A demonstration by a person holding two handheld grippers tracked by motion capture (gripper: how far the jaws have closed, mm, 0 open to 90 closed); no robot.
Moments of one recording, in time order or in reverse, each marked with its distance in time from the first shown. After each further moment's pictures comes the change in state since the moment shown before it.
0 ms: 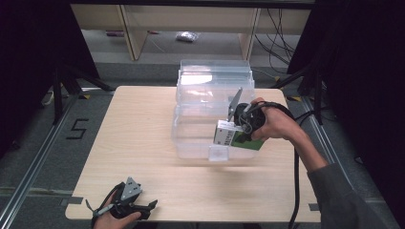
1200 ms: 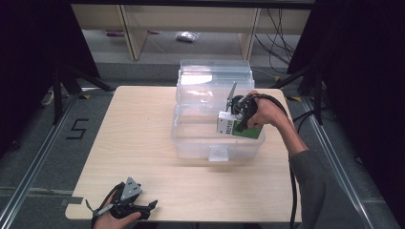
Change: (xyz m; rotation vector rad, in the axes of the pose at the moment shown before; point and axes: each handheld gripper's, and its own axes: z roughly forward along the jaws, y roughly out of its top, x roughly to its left) left arm -0.001 0.000 -0.001 -0.006 -0.007 -0.004; right arm -0.060 -0.001 0.044 0.094 -0.013 0.089
